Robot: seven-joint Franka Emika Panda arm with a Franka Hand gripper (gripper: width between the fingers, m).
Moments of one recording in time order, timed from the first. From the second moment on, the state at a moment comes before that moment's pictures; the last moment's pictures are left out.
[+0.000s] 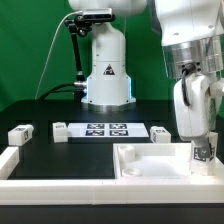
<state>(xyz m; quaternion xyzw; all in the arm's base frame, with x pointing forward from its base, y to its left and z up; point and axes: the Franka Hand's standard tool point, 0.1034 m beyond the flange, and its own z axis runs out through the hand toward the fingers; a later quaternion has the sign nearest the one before) 0.625 0.125 0.068 -0.55 0.83 0.06 0.08</state>
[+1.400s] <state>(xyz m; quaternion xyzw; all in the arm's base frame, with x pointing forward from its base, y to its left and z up) 0.628 0.116 0.074 -0.96 0.26 0.02 0.07</state>
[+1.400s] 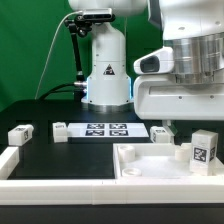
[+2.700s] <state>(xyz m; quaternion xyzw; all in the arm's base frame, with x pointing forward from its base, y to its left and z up) 0.627 0.112 0.072 -0.86 0.51 0.03 0.07</state>
